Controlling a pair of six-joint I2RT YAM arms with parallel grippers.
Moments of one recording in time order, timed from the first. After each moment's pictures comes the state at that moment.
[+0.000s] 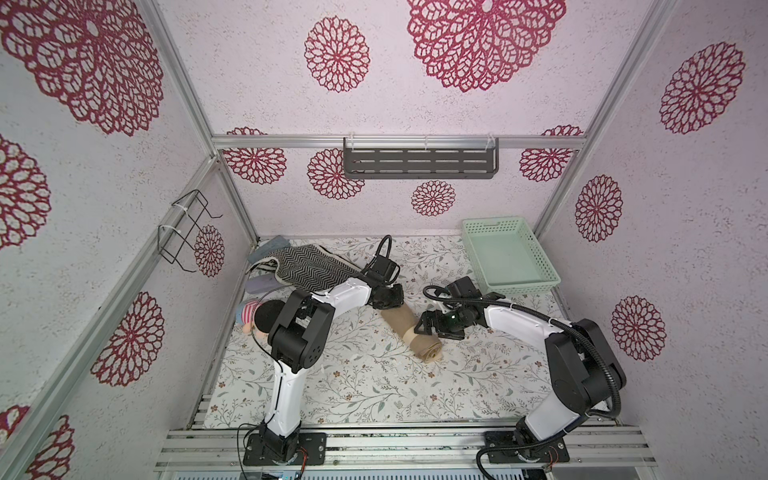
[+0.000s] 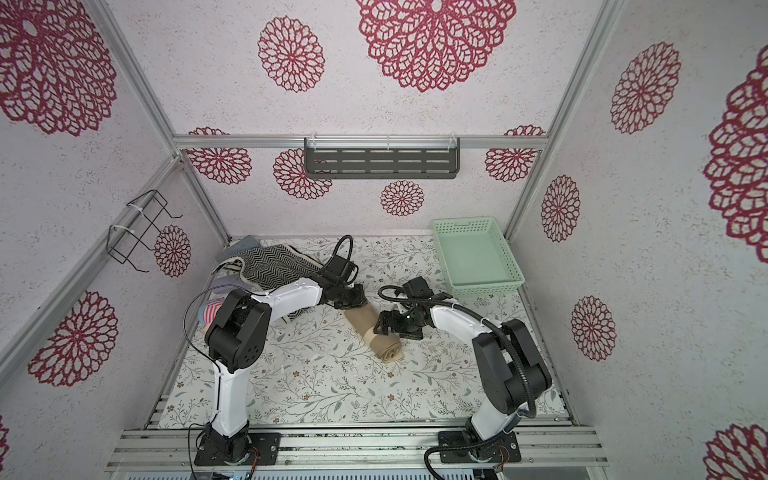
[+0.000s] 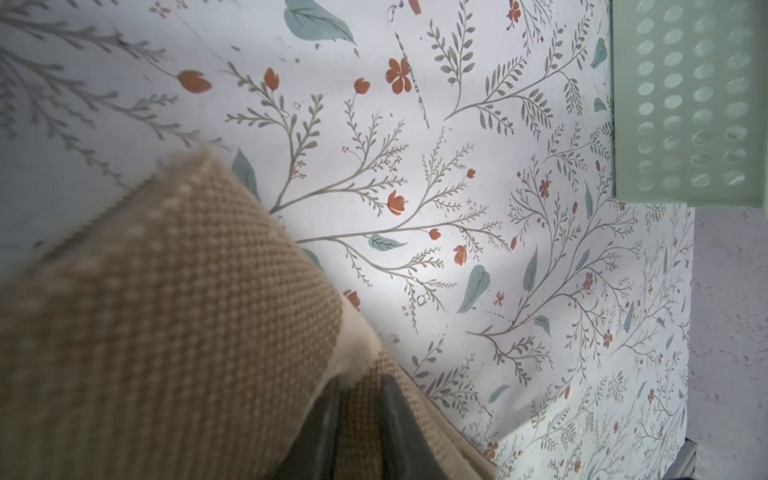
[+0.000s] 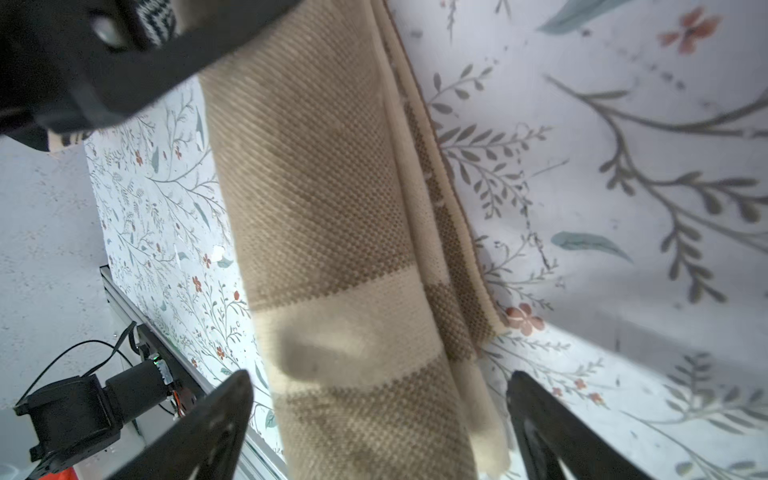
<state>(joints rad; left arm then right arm) -0.55 2.11 1.48 -0.36 0.22 -0.59 0.48 1.63 1.02 -0.52 -0.46 0.44</state>
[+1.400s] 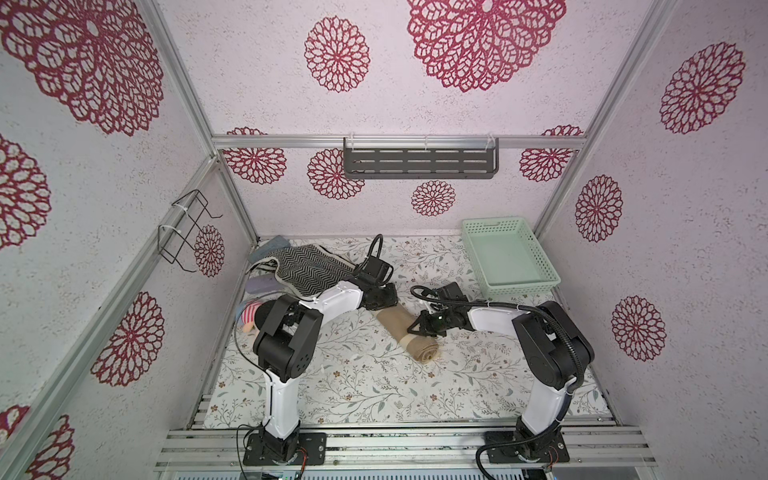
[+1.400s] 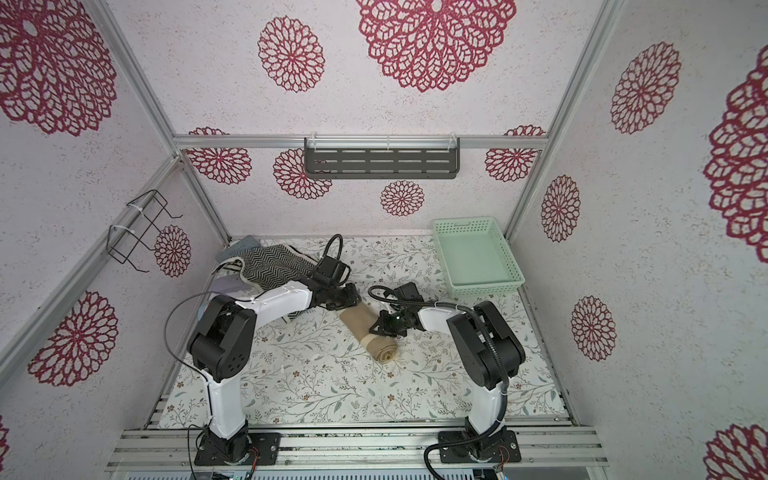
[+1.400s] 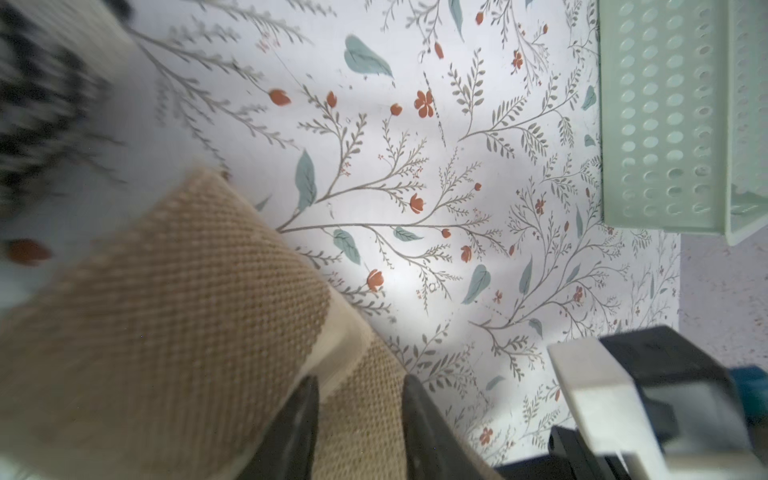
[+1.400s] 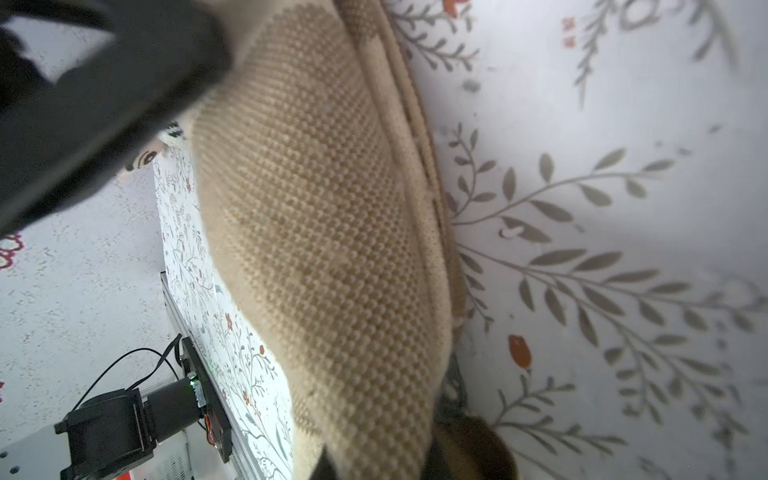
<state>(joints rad) -0.51 1.92 1.36 -0.37 0.14 -0.66 0.52 1.83 0.99 -0.16 -0.61 0.55</state>
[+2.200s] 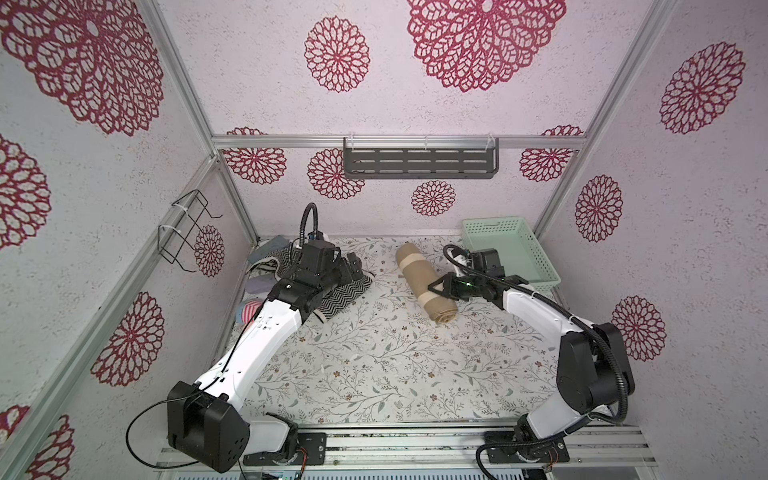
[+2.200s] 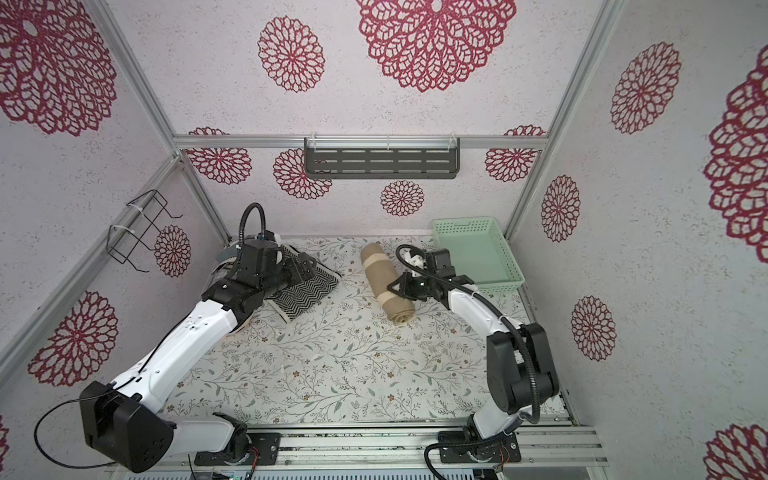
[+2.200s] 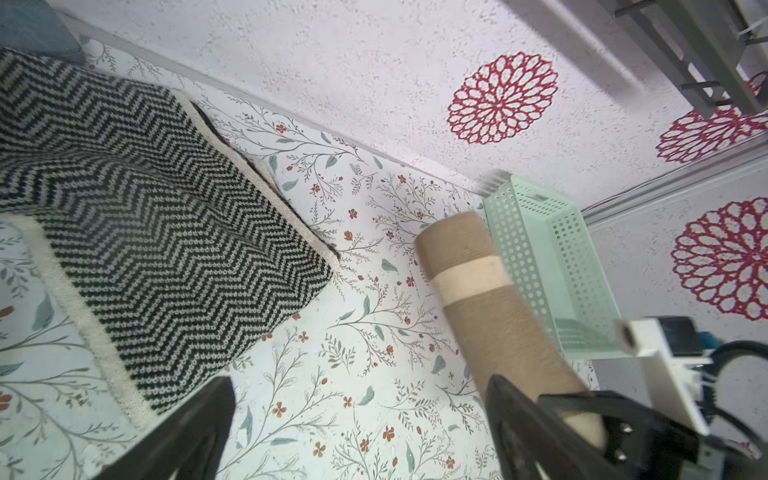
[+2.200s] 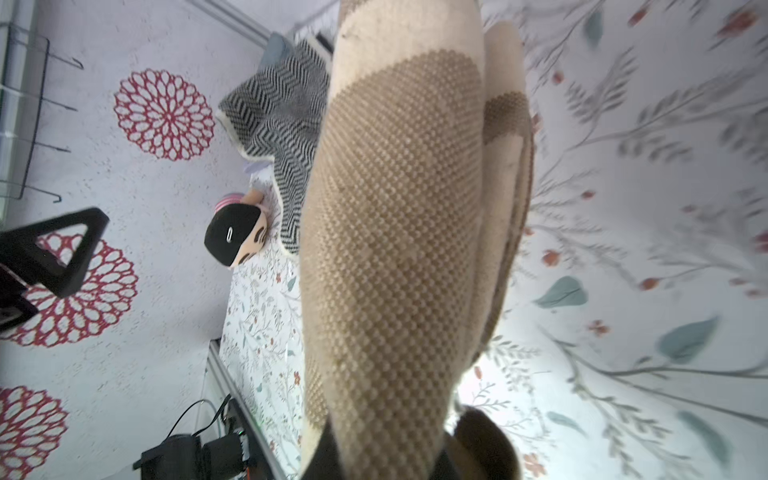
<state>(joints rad) -0.37 1.35 1.21 -0.45 -0.08 -0.63 0.27 1.59 1.18 -0.33 -0.61 0.46</state>
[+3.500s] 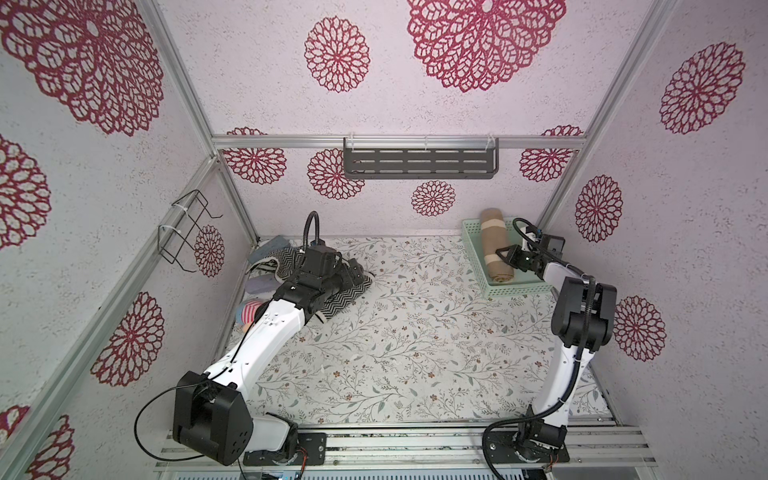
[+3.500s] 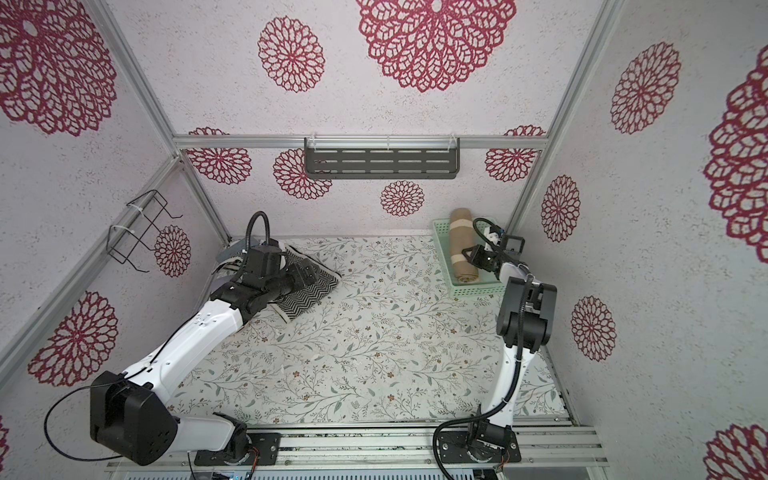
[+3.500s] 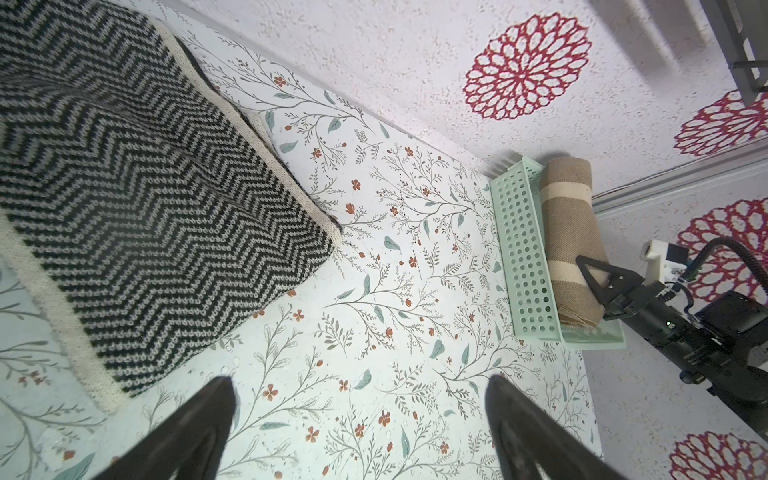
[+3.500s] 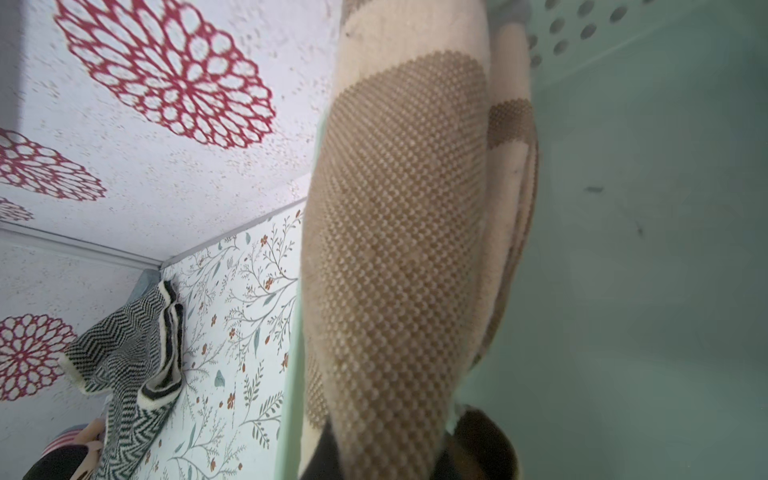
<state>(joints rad) -0.35 1.39 1.16 -0.41 -0.01 -0.69 -0.23 2.21 1.61 -0.06 -0.69 0.31</state>
